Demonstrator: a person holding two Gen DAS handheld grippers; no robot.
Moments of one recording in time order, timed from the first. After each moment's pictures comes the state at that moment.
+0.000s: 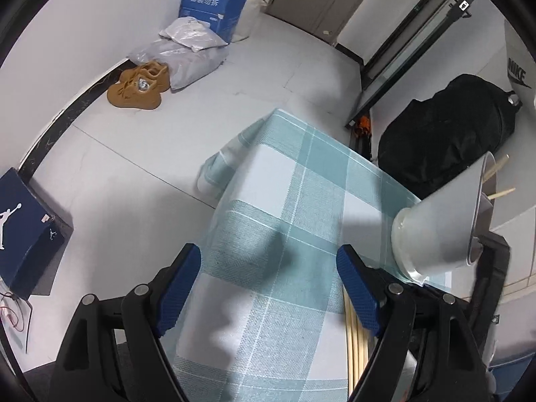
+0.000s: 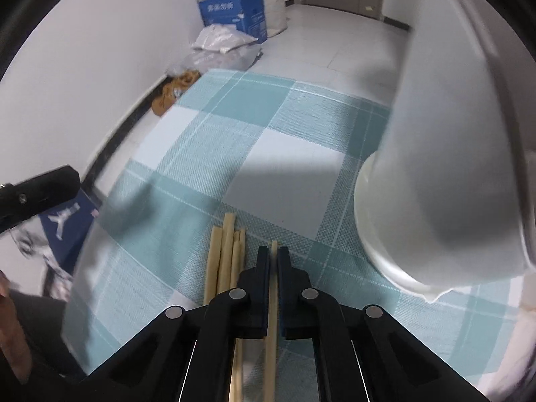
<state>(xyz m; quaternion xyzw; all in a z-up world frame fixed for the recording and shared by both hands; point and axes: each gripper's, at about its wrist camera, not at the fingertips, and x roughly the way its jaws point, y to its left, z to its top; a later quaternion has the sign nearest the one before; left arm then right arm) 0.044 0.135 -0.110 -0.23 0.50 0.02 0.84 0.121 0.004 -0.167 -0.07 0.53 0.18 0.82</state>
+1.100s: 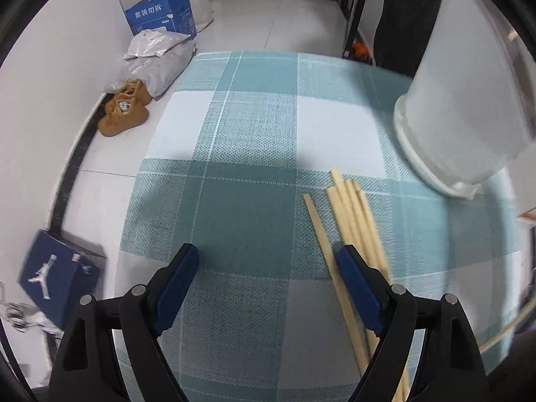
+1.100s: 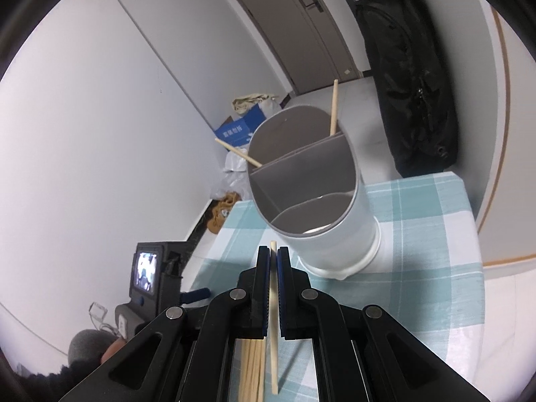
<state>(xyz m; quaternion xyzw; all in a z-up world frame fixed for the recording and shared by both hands) 0.050 0.034 -0.147 -0.01 0.57 0.02 0.82 0.049 -0.134 -0.066 0.16 0.36 0.24 0.89</state>
